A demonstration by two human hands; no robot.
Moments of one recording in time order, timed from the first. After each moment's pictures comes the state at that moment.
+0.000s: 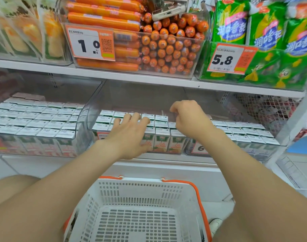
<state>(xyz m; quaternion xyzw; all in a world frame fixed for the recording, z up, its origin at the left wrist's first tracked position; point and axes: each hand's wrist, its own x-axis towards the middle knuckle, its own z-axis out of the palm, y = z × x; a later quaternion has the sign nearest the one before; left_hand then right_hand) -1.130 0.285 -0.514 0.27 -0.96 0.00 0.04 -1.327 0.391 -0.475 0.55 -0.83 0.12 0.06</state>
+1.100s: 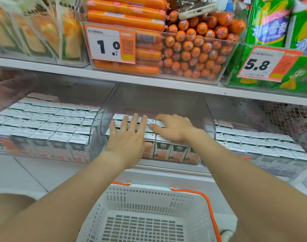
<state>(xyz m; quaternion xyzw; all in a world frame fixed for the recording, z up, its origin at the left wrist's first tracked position) -1.113 0.248 -0.542 0.35 -0.94 0.05 -0.01 -1.310 0.297 -0.517 0.58 -0.81 0.03 -0.07</state>
